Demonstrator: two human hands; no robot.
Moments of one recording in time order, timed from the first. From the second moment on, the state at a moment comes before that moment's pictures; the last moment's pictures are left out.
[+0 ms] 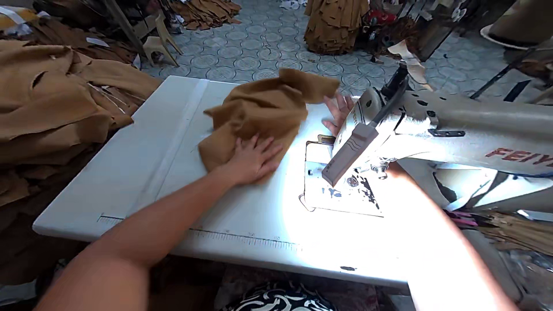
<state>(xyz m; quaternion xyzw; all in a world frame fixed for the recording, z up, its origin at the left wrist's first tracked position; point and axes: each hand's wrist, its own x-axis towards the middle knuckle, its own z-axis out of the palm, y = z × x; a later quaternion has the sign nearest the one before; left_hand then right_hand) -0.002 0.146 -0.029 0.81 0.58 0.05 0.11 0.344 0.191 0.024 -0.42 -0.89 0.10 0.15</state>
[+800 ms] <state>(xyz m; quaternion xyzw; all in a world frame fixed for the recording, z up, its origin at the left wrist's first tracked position) -0.006 -0.048 -0.035 0.90 0.43 0.07 0.09 0.322 0.074 -0.028 -0.33 -0.88 0.13 0.31</state>
